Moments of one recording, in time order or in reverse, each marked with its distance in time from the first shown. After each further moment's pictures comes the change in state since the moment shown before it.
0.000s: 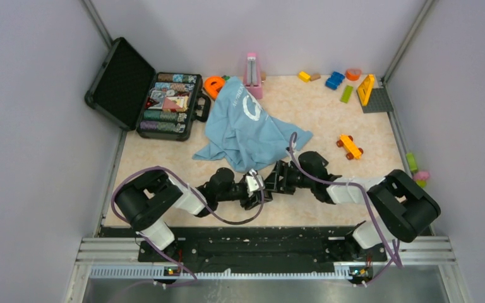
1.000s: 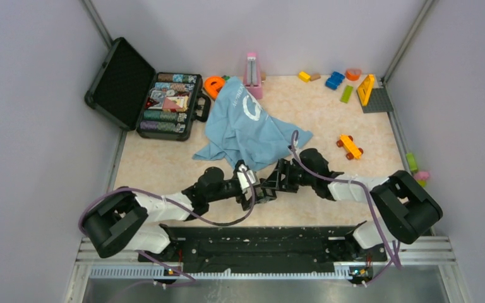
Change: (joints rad) left arm -0.005 -0.280 -0.026 -0.124 -0.089 -0.012; right arm -0.035 -0.011 0.031 -0.110 0.016 -0.053
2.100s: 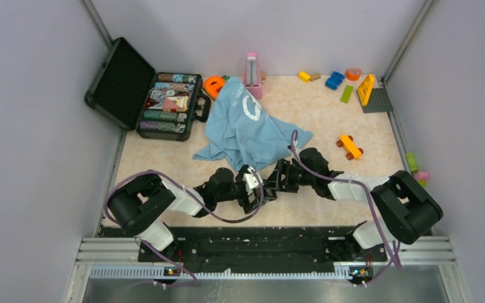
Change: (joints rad) left arm 0.000 0.213 0.021 0.018 -0.018 -0.025; right arm -0.004 -0.007 0.016 -0.045 -0.006 -0.018
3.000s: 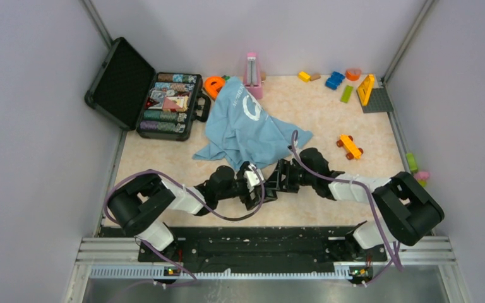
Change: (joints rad) left arm 0.000 0.002 0.031 0.014 -0.026 0.008; right arm 0.000 -0.013 -0.001 -0.010 -0.002 -0.003
